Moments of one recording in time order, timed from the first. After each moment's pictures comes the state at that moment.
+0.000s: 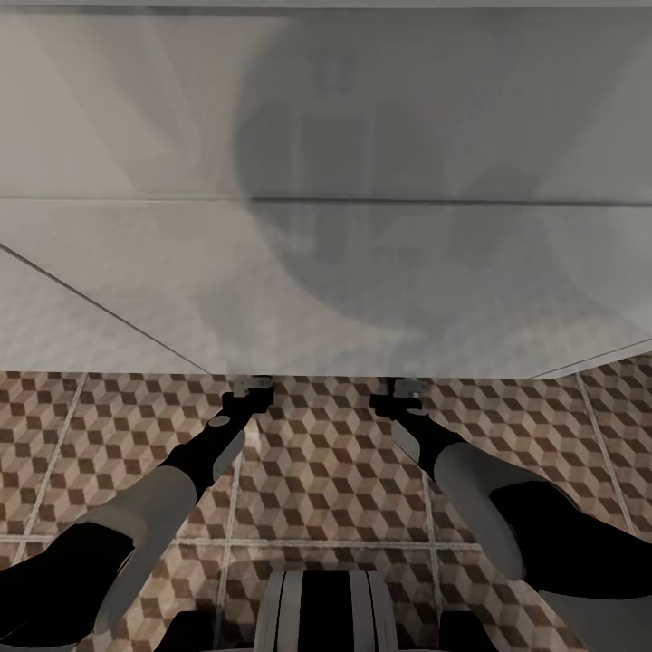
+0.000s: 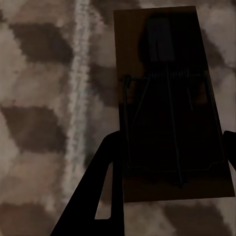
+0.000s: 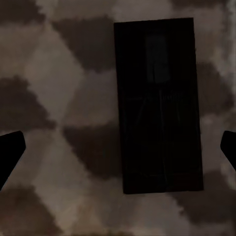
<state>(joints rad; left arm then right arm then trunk) -0.99 -0.04 -0.30 -0.37 0.27 -0.07 0.12 -1.14 0.13 0.15 -0.10 -0.23 -0.04 -0.17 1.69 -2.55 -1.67</state>
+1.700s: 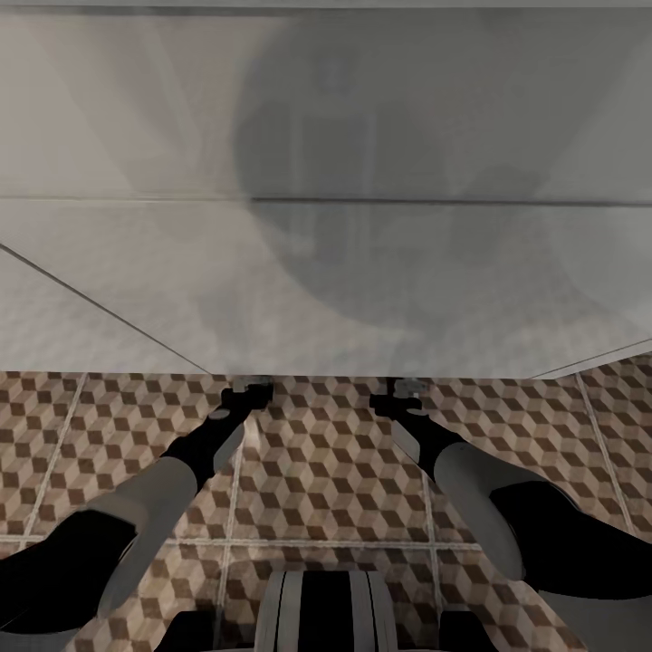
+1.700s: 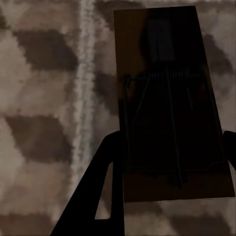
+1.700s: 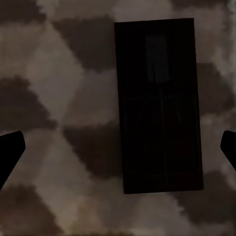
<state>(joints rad) -1.03 -0.04 -0.30 -0.33 0.27 -0.05 0.12 -1.13 0.13 0.15 -0.10 -0.23 -0.04 -0.17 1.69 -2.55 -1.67</state>
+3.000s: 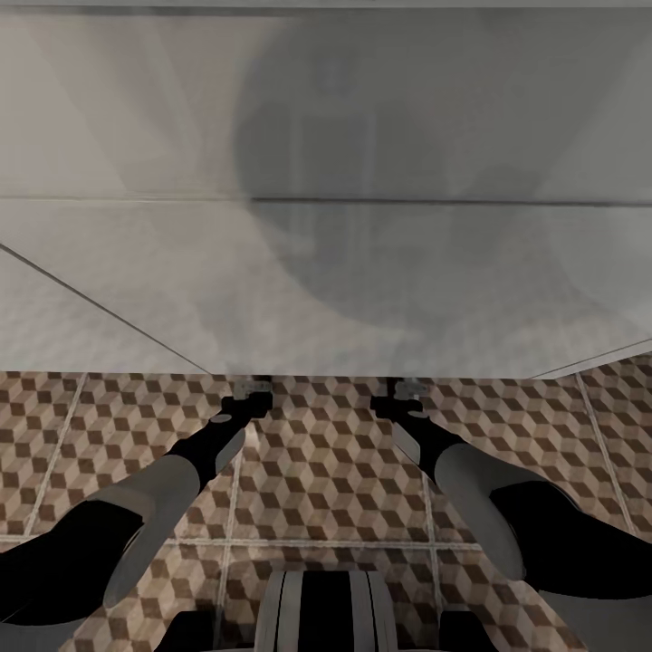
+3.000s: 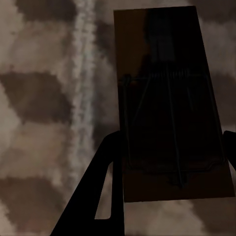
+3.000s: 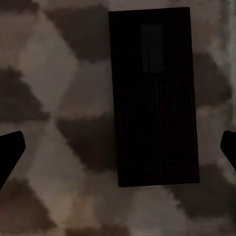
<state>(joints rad) -1.06 -0.05 -0.30 -0.22 0.27 -0.05 0.12 -1.13 0.13 0.15 -0.08 -0.23 -0.05 -0.17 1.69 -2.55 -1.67</state>
